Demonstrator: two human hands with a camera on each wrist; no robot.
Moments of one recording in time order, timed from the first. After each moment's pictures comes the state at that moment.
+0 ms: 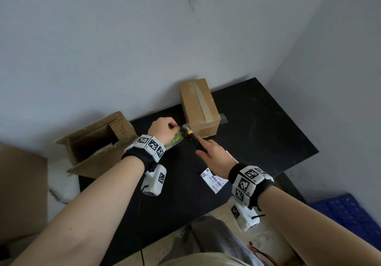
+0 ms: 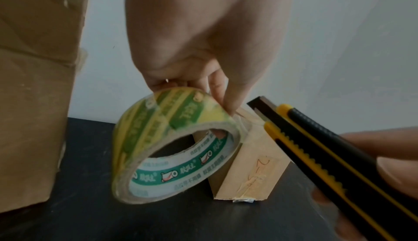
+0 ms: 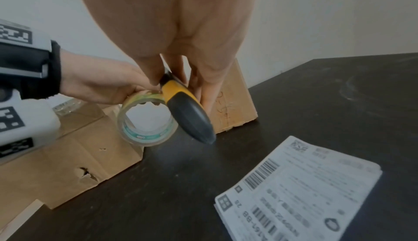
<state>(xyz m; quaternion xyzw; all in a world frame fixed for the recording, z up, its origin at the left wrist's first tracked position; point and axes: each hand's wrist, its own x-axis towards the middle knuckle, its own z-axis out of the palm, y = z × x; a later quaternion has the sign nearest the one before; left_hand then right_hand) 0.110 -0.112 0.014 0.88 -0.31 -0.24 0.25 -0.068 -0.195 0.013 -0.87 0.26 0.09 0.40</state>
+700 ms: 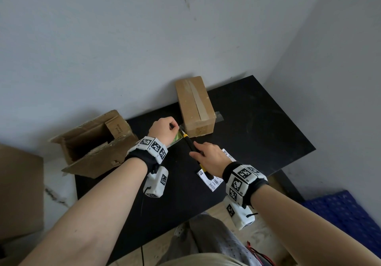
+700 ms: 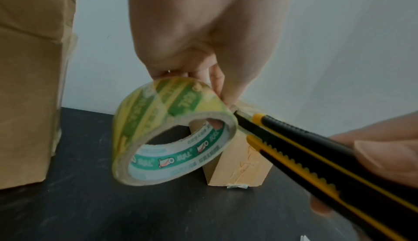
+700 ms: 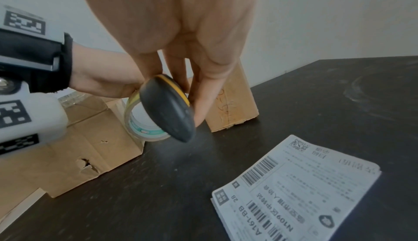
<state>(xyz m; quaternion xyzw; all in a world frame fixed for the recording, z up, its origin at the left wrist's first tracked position) 0.097 -0.115 0.008 0.89 -0.33 -0.21 0.25 -0.066 -0.190 0.016 -0.87 0.28 0.12 0.39</state>
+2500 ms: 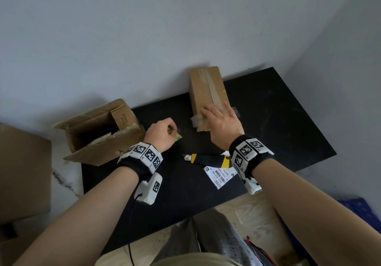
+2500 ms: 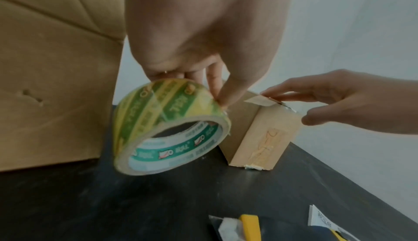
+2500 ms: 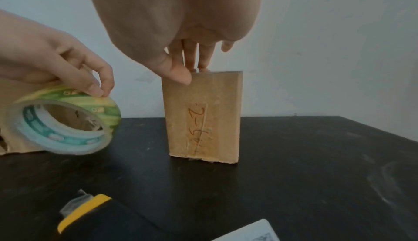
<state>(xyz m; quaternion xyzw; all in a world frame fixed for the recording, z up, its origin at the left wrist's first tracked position) 0.103 -0.085 -0.010 0.89 -0.31 -0.24 0.21 -0.025 -0.242 0.008 -0.98 0.16 0.02 0.09</state>
